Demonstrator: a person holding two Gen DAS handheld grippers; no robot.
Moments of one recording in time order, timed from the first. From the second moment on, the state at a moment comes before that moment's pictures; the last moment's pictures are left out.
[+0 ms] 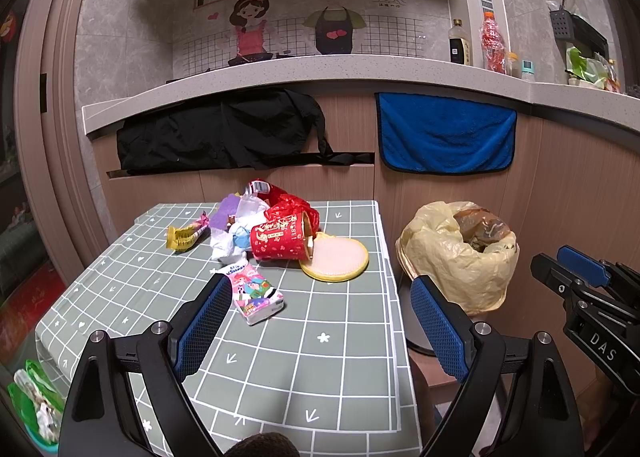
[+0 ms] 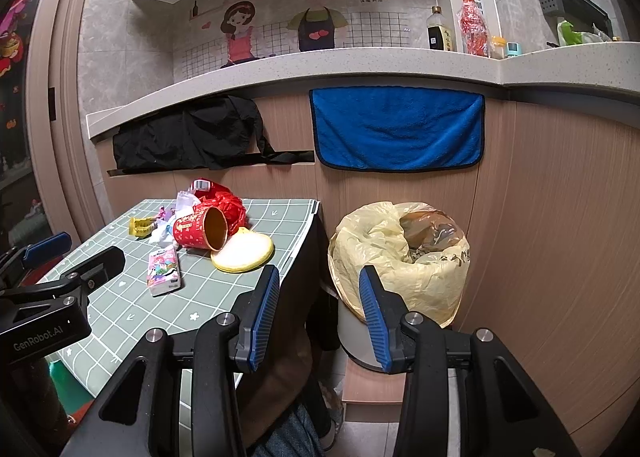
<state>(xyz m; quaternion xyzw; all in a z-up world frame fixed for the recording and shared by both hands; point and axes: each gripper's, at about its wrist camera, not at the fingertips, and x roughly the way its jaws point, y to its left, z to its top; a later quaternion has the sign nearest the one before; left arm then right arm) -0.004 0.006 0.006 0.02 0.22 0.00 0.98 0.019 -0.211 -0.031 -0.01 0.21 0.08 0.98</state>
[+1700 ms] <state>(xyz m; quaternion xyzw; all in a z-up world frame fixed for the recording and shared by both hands) -0.003 -0.001 0.012 0.02 0.21 0.00 0.98 0.016 -0.219 -0.026 -0.01 0.20 0.07 0.98</state>
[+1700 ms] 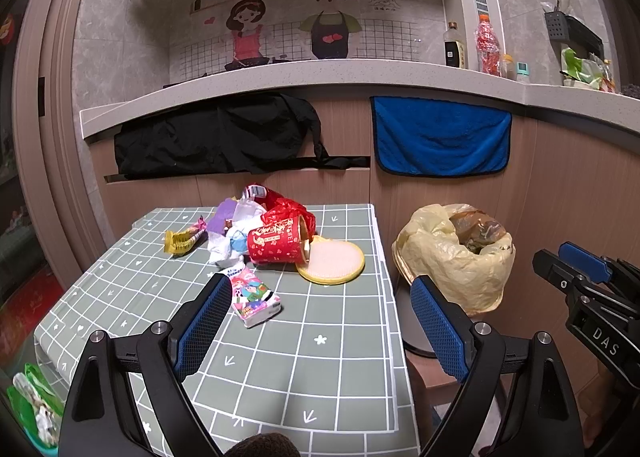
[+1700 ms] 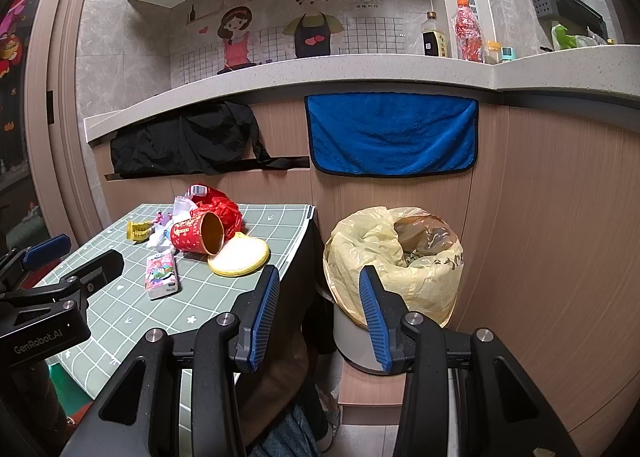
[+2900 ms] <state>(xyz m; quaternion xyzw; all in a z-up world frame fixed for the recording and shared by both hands) 0.145 0.146 -0.083 -0.13 0.37 -0.01 0.92 0.171 -0.098 -0.064 -0.09 0.28 0.20 0.94</state>
